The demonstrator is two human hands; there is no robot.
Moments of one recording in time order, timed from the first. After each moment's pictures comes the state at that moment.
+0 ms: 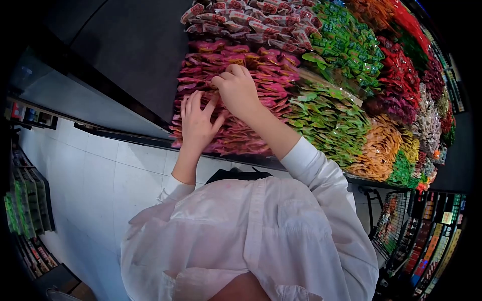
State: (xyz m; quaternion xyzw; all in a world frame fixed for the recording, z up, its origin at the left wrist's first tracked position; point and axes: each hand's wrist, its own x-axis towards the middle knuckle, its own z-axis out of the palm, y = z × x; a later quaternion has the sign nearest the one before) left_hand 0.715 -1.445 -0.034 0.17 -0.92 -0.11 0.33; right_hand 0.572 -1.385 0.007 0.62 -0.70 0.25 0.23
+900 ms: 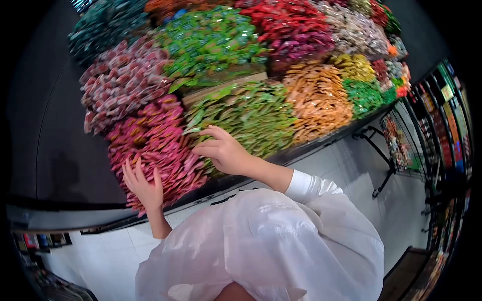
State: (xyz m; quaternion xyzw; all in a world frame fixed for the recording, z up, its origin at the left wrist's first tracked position) left_hand 0.689 -1.393 -0.006 0.15 -0.92 -0.07 0.36; right_hand 0.552 -1.164 0.015 0.55 -0.73 0.38 0.13
